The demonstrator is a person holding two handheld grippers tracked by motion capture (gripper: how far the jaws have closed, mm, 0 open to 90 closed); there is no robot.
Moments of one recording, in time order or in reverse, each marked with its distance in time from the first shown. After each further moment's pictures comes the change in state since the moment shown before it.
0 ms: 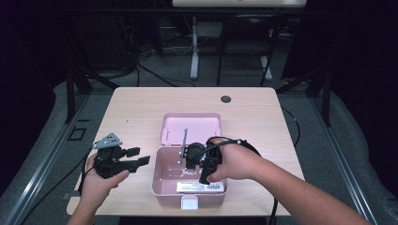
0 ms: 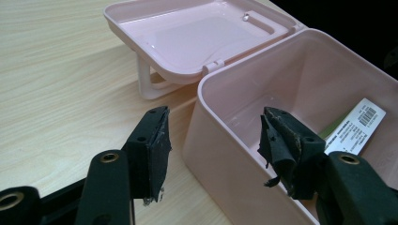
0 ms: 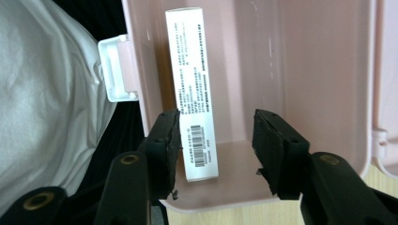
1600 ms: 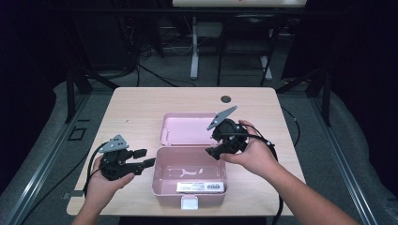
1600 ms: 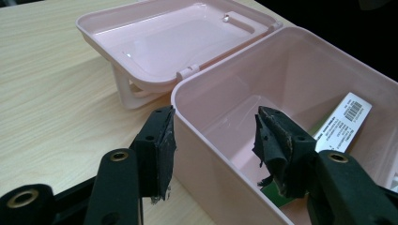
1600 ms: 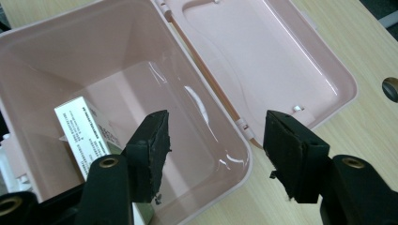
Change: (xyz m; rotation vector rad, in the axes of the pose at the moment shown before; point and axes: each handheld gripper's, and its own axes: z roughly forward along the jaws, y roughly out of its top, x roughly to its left) left arm -0.014 0.001 0.008 -0.014 -0.031 0.066; right arm -0.042 -0.060 -0.016 -0.430 -0.221 0.376
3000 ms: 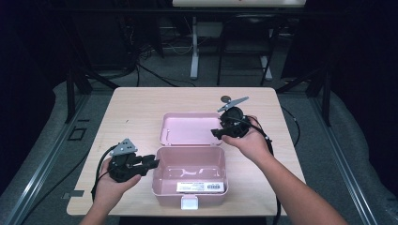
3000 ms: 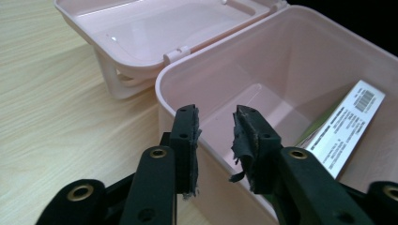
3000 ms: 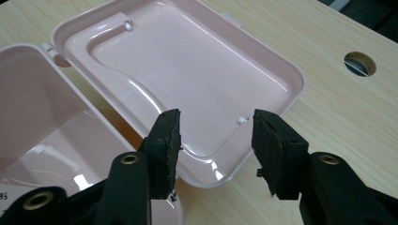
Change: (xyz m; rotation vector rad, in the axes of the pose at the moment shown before) left arm -0.008 -0.008 0.019 0.047 0.020 0.010; right arm -0.056 -0.012 0.039 -0.099 -0.090 0.270
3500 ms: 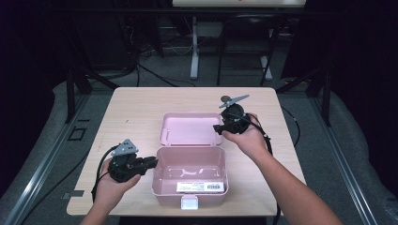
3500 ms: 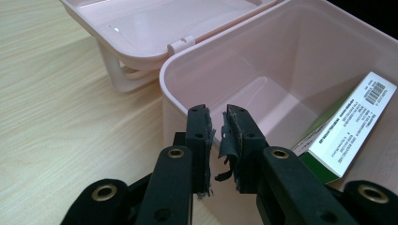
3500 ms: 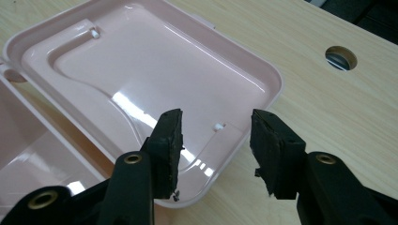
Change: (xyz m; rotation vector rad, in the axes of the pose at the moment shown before) left arm 0.001 -0.002 0.002 0.022 0.000 -0.001; right arm -0.013 0.002 0.014 -0.006 -0.048 0.060
